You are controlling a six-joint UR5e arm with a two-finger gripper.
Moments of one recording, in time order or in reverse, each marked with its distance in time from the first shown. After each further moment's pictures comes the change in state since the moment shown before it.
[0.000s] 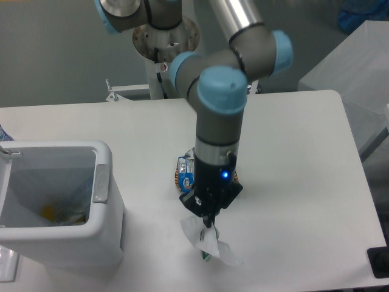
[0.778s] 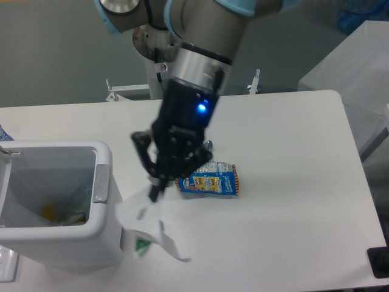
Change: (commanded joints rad) arm -0.095 0.129 0.017 0.002 -0.241 -0.051
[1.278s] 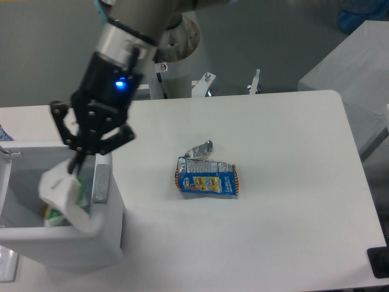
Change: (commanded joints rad) arm -0.147 0.055 -0.158 0.003 0.012 0.006
